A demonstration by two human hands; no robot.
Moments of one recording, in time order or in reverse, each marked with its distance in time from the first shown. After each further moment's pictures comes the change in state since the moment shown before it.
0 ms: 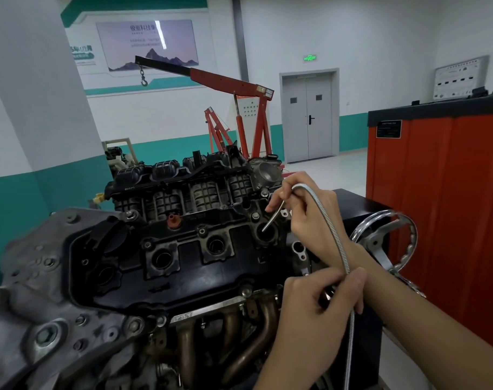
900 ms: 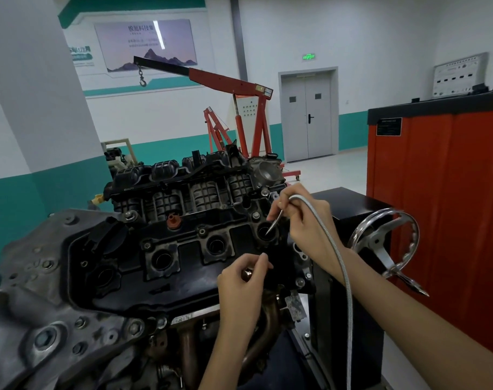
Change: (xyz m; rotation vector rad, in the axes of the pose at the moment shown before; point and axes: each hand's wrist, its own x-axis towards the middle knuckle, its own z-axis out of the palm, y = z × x) left_hand 0.011 -0.070 -0.067 0.214 0.408 -0.221; right_hand -0.012 0.022 0.010 0.009 -0.031 0.044
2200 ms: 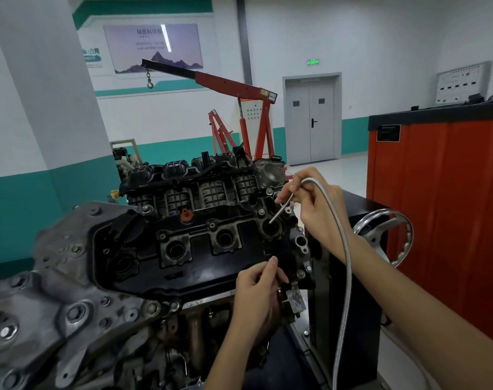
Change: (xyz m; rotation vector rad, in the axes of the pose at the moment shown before) left_hand -0.020 -0.005 0.001 -0.294 -0.210 -0.170; right_hand 0.010 -0.026 -0.014 0.078 0.062 0.032
